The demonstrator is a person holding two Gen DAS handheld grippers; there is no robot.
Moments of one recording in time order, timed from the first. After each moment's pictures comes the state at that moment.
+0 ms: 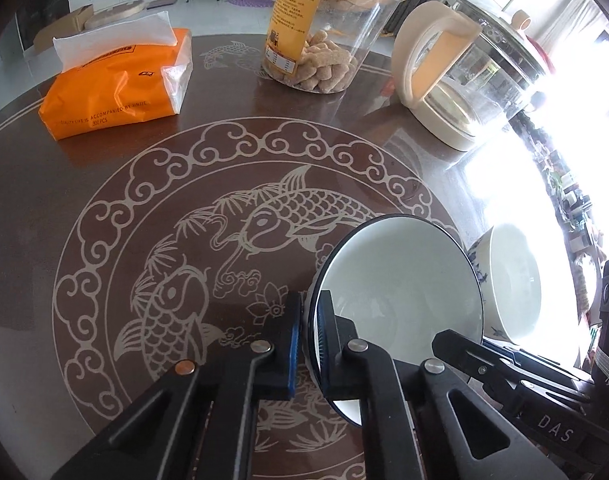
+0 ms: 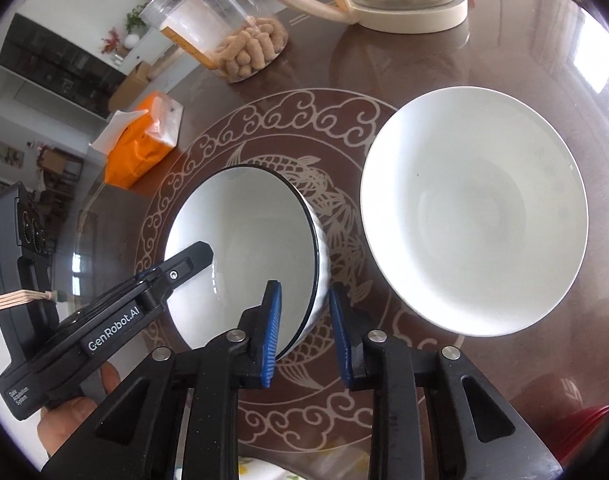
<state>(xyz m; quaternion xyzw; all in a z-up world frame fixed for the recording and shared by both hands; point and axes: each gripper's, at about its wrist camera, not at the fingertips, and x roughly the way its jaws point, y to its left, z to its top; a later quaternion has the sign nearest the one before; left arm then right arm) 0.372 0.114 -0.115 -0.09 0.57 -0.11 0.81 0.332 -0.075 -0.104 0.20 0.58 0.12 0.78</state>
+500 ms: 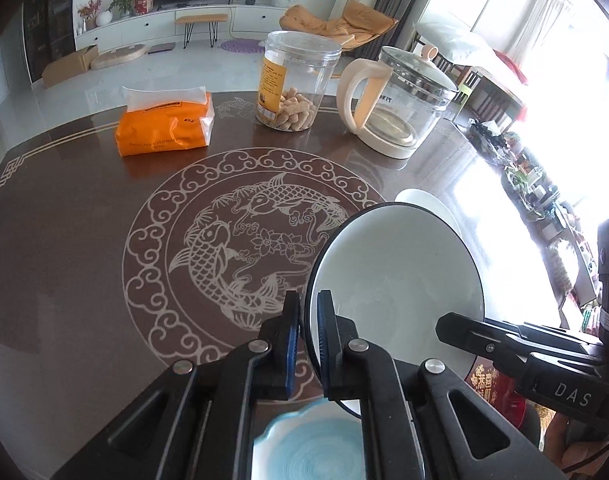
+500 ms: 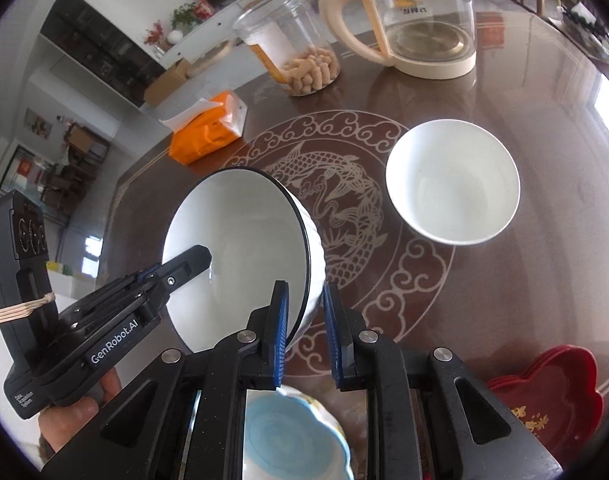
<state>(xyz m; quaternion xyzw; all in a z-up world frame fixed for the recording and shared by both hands) 0.232 0.125 -0.017 -0.08 0.49 -0.12 0.86 0.235 -0.074 -0.016 0.16 0.54 0.18 0.81</state>
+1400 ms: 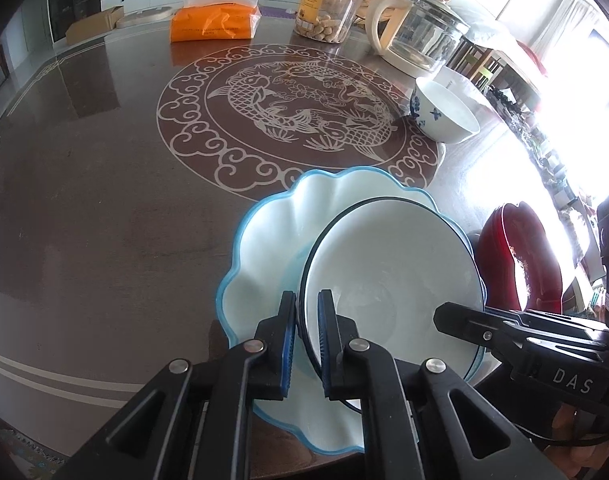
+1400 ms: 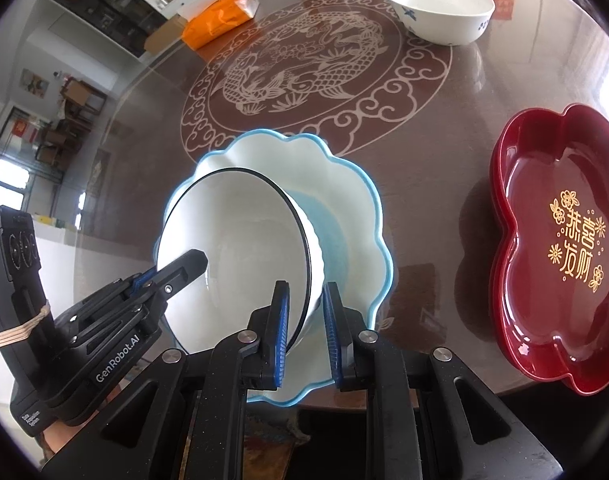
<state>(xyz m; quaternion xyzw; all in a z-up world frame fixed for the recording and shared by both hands) 0.104 0.135 -0.103 -0.10 0.54 -0.08 0.83 0.110 -0.050 -0.093 0.13 0.60 0.18 0.77</state>
